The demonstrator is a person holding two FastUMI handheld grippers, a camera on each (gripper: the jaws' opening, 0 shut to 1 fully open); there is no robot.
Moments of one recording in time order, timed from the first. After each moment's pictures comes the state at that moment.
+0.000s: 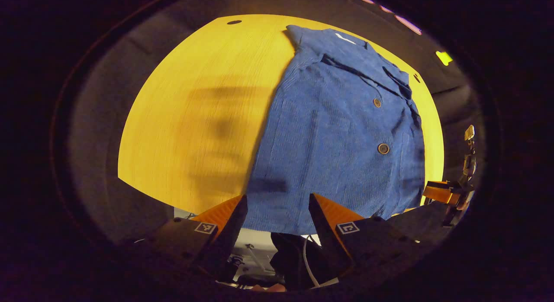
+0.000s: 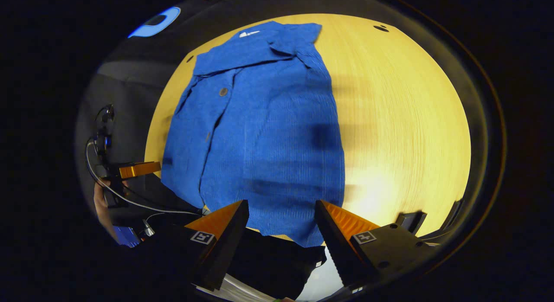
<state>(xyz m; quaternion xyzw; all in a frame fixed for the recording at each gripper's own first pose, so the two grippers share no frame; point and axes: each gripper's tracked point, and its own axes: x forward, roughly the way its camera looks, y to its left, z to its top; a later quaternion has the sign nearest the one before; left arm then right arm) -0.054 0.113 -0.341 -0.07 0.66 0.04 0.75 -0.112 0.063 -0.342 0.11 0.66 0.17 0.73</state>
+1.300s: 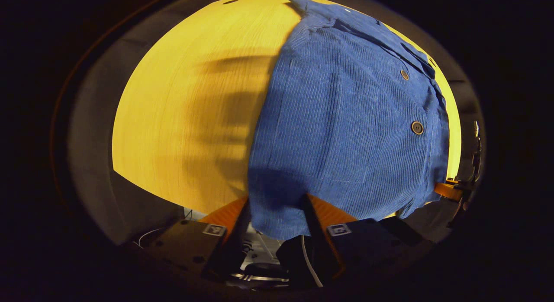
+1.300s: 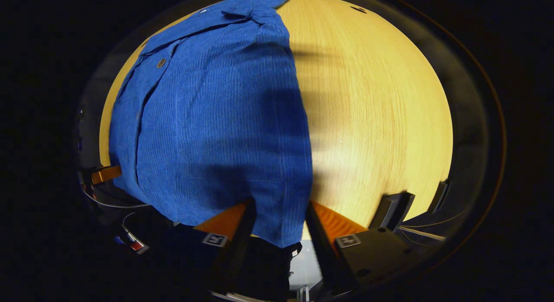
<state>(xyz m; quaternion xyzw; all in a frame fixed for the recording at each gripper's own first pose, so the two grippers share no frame) -0.060 0.102 -0.381 -0.05 0.72 0.06 0.69 -0.131 0.040 -0.390 0.04 0.71 0.08 0.70</state>
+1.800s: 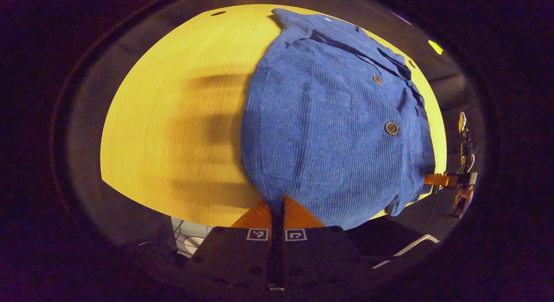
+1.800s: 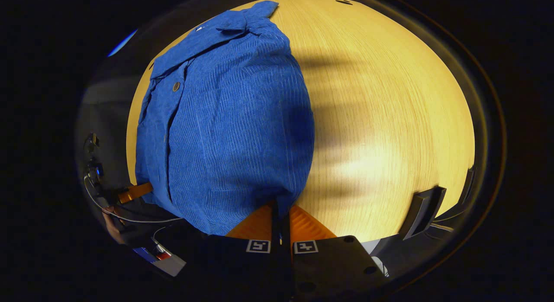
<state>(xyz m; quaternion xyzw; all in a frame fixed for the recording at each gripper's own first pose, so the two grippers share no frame) -0.056 0.091 -0.381 -0.08 0.67 0.01 0.74 -0.119 0.056 -0.383 0.12 0.68 0.10 0.71</state>
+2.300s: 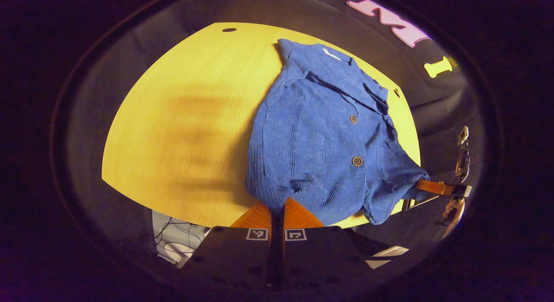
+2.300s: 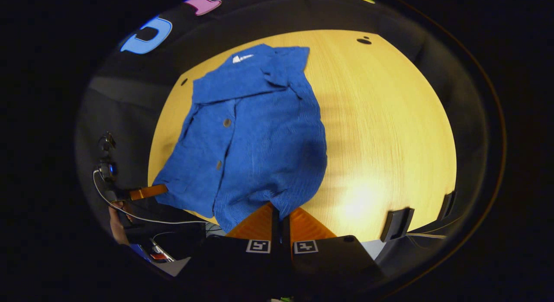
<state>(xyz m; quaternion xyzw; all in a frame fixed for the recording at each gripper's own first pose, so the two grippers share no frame) -0.028 0.094 -0.315 -0.11 0.59 -0.03 0.80 -0.059 0.071 -0.261 0.13 0.58 0.15 0.79</state>
